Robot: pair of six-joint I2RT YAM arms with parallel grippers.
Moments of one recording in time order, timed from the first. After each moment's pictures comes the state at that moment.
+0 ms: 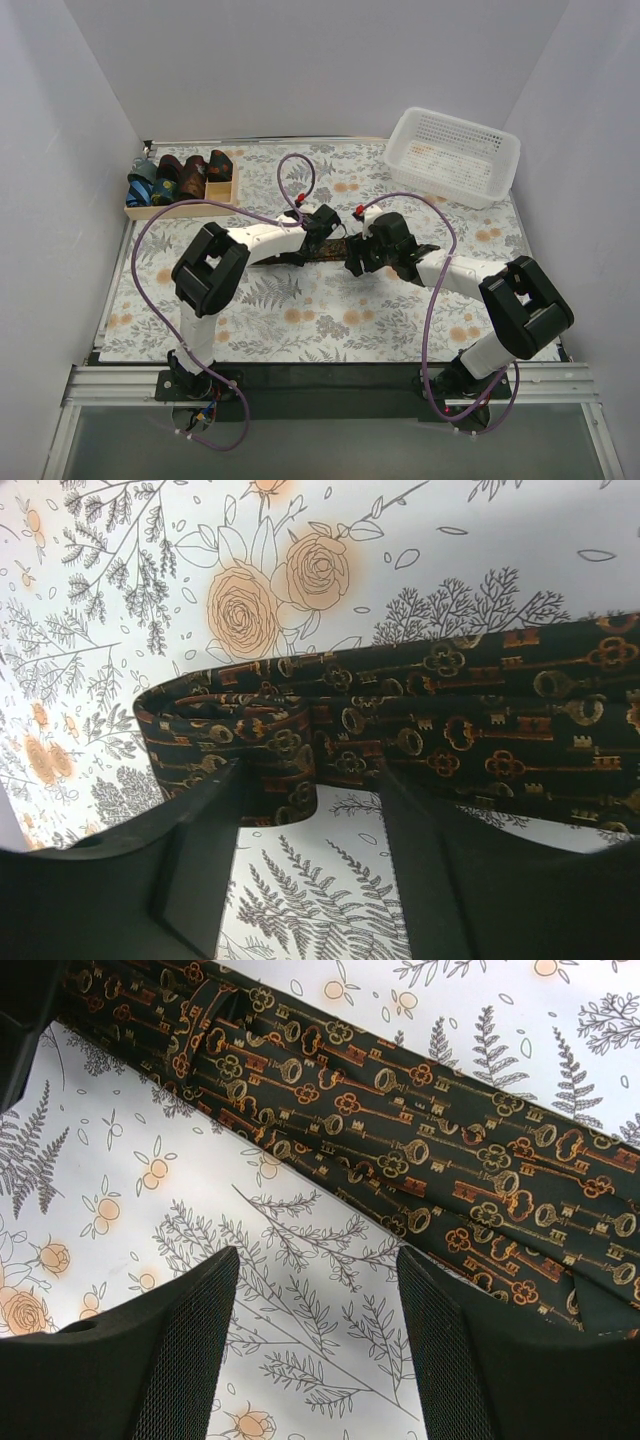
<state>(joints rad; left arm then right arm) -0.75 2.00 1.35 -0.77 -0.72 -0.43 0.62 1.53 0.73 0.10 -0.14 0.15</state>
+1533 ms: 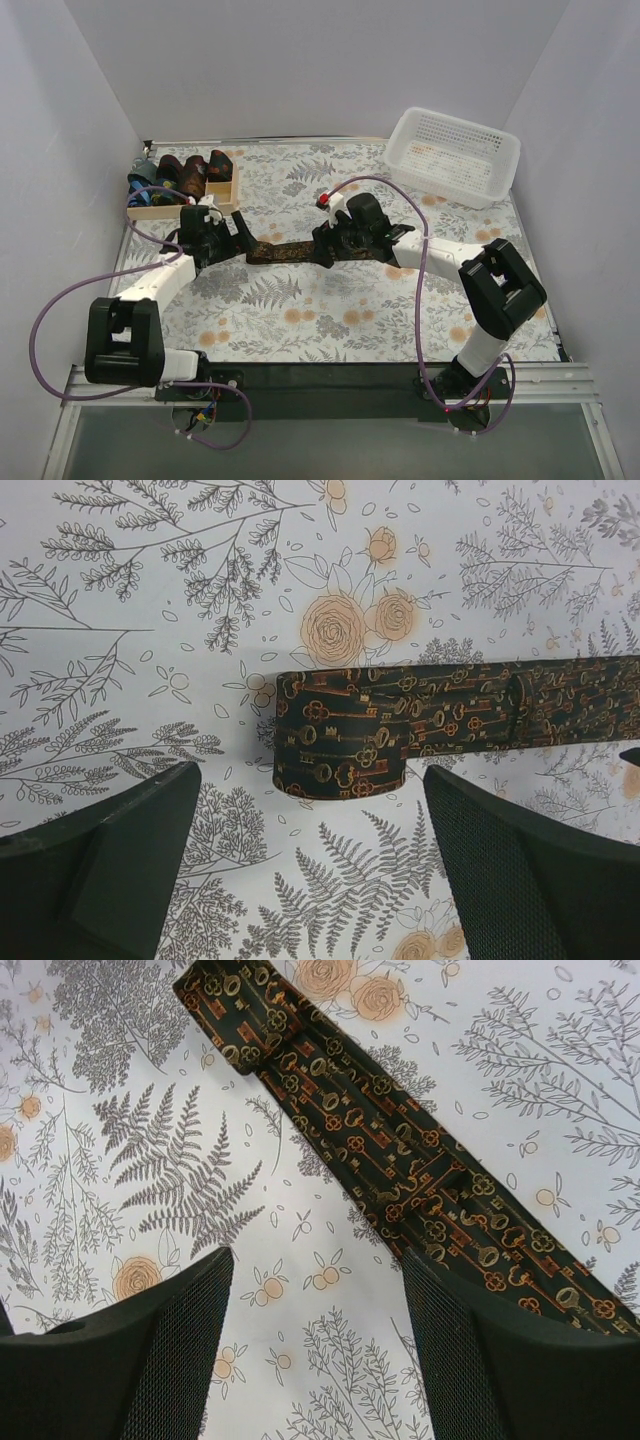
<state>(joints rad) -0.08 1.33 0.69 -0.13 0.23 -0.44 0.71 1.68 1.01 0.07 -0.40 0.07</state>
